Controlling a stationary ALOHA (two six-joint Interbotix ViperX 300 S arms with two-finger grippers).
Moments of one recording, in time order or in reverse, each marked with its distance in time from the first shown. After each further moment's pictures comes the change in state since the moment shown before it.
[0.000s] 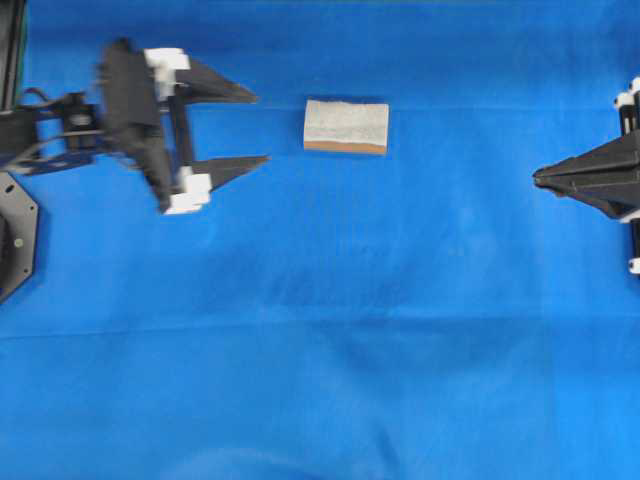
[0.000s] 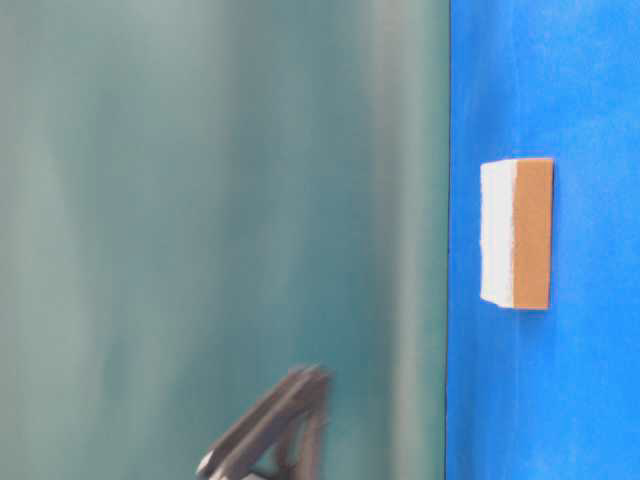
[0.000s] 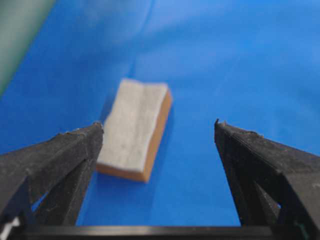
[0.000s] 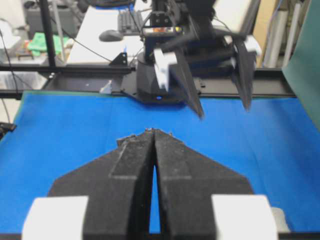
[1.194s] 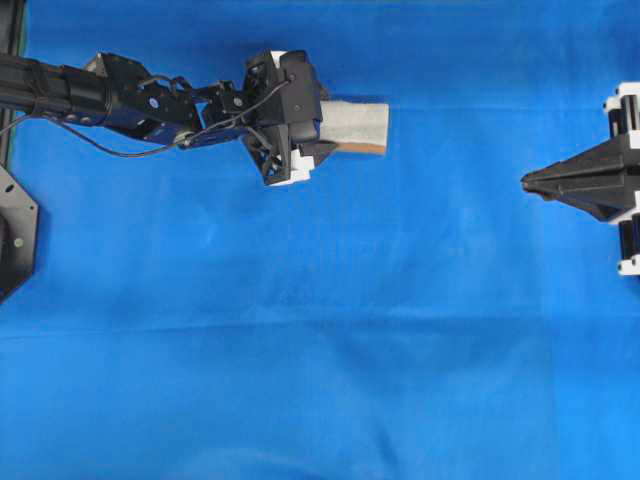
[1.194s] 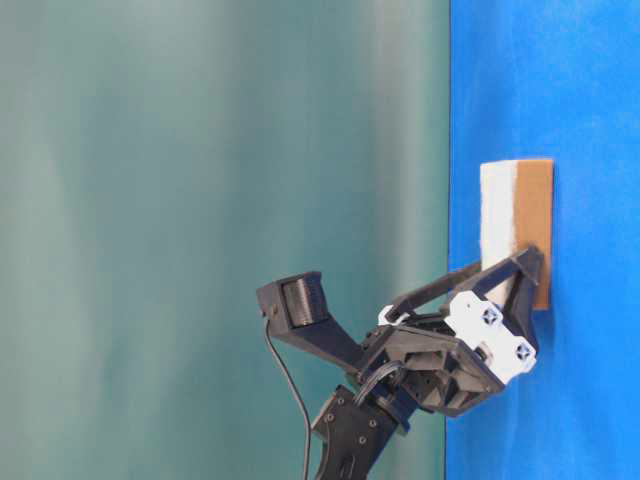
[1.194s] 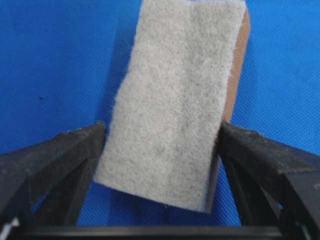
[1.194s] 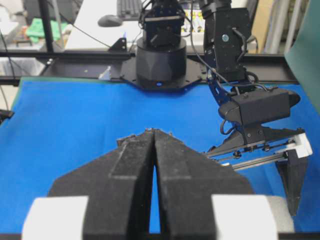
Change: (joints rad) left arm 0.110 0.568 -0.319 0.000 0.040 0.137; right arm 0.002 0.037 -0.002 0.000 0.000 0.000
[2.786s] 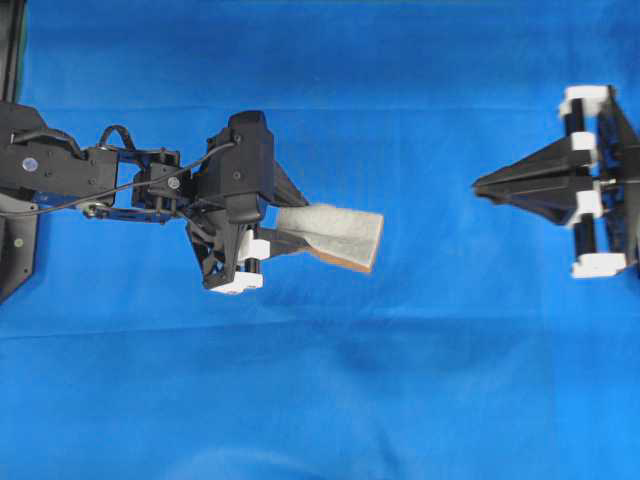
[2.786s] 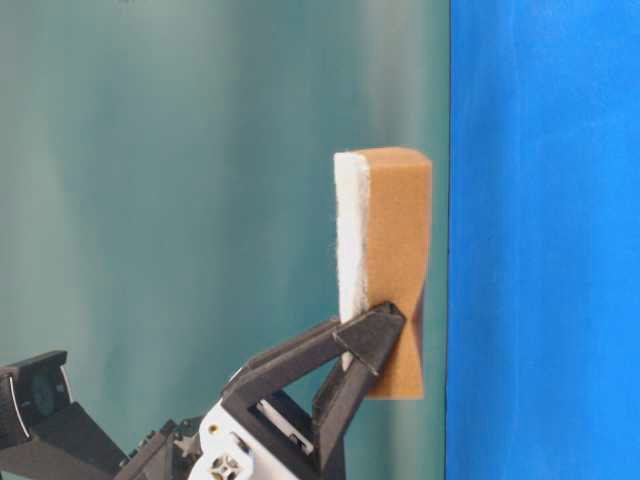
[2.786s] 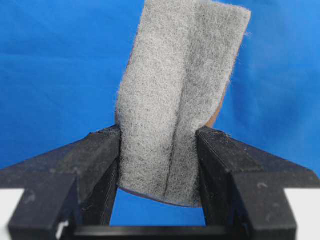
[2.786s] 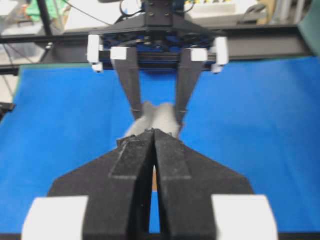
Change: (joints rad) left arm -0.334 -0.459 0.057 -0.005 0.377 -0.341; right arm 0.008 0.222 -0.127 0.005 0.003 0.078
